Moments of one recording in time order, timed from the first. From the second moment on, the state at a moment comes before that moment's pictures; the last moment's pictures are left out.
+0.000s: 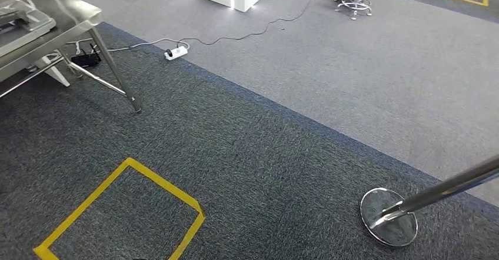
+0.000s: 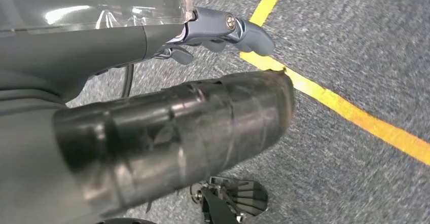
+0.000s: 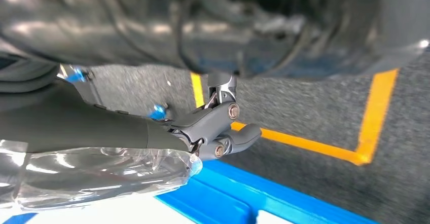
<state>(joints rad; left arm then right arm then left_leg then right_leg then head) -0.07 -0.26 1.08 -0.20 -1.17 0.33 -0.33 -0.02 0.24 -1.07 -0.26 0.88 -0.48 -0.20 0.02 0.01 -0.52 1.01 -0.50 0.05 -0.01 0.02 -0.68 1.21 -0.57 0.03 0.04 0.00</state>
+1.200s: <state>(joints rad) -0.07 -0.25 1.08 -0.20 -1.16 0.32 -0.33 -0.02 0.25 -1.08 -0.26 0.89 -0.45 -0.19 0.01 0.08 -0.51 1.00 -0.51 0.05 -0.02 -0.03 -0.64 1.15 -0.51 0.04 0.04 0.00</state>
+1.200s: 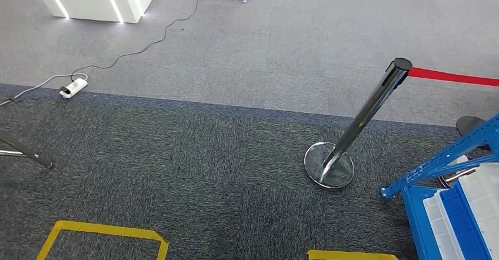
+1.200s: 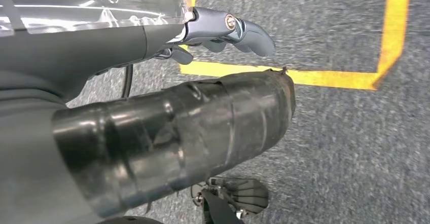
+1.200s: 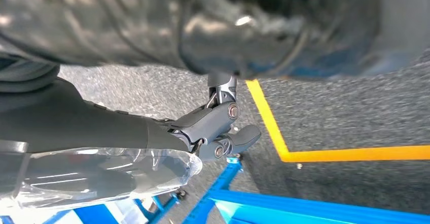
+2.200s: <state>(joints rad) -0.07 -0.26 1.08 -0.20 -1.18 0.32 -0.34 -0.02 0.25 -1.08 -0.26 0.91 -0.40 -0.18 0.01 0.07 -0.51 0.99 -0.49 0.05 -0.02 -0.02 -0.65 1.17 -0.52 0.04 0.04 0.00</state>
